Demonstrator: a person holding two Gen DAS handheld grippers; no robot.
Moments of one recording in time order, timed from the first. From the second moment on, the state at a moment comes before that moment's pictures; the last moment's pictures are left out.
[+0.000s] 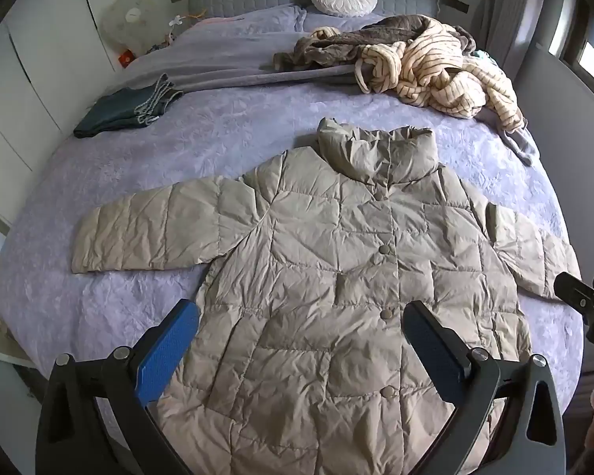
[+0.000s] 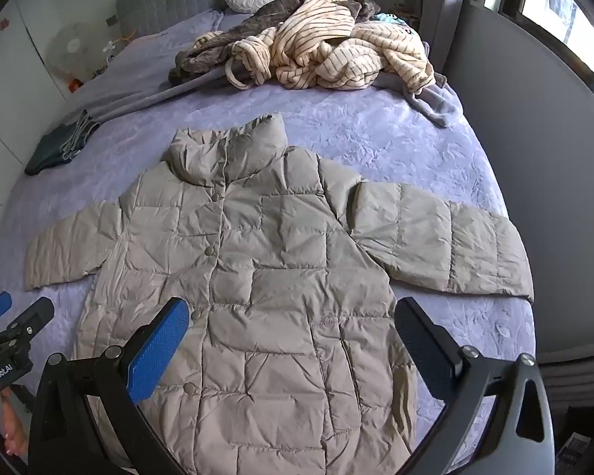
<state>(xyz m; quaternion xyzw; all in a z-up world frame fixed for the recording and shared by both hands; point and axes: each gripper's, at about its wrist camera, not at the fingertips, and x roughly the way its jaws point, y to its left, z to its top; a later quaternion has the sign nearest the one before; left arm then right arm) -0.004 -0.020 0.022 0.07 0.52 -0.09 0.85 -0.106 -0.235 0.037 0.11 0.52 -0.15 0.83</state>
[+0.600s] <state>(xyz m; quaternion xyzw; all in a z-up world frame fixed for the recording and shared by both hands) -0.006 -0.019 0.021 0.07 0.52 -0.09 0.85 -0.108 -0.235 0.038 0.11 0.52 -0.15 0.83</state>
